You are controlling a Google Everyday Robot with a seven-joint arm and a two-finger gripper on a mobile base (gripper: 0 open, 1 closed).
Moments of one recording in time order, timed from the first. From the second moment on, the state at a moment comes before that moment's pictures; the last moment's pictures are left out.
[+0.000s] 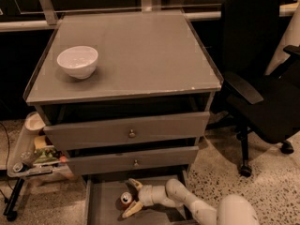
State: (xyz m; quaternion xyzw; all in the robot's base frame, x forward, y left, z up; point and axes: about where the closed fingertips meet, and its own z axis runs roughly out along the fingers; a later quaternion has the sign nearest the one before) arm 0.523 0.099 0.174 -0.49 0.63 0.44 0.41
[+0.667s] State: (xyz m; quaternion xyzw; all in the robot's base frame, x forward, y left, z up) arm 0.500 0.112 0.176 -0.47 0.64 0.44 0.42
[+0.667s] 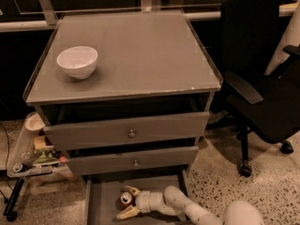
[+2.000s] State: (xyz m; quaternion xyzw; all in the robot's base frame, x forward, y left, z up) arm 0.502 0.114 0.190 -0.47 0.64 0.45 0.41
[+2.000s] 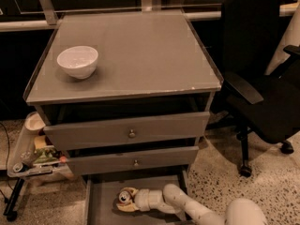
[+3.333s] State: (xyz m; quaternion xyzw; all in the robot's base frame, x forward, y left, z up) arm 0.481 0.093 0.268 -0.42 0.70 0.41 0.40
